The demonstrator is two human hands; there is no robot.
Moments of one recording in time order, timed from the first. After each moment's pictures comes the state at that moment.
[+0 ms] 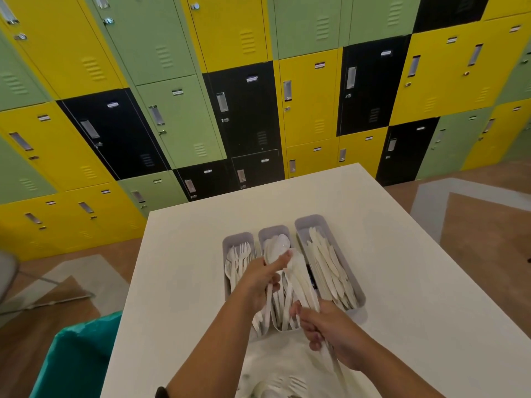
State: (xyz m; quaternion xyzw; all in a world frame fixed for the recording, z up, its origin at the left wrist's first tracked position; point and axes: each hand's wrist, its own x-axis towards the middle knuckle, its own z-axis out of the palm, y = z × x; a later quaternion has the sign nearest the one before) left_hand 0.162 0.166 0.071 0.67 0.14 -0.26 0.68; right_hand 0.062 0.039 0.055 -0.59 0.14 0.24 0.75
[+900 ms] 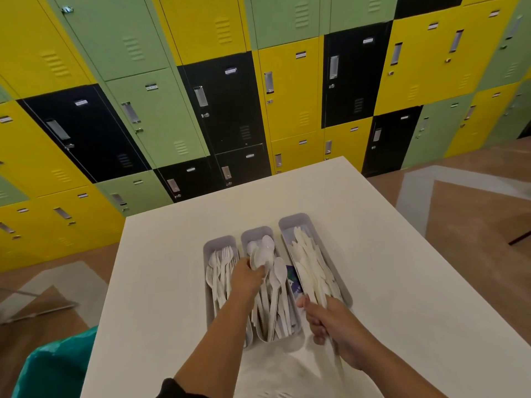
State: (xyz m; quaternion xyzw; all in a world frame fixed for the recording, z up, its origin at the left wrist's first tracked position) left_hand 0.198 0.146 0.015 0.83 0.12 -0.13 0.53; right_hand 0.072 0.003 0.034 -0.58 0.18 0.18 0.77
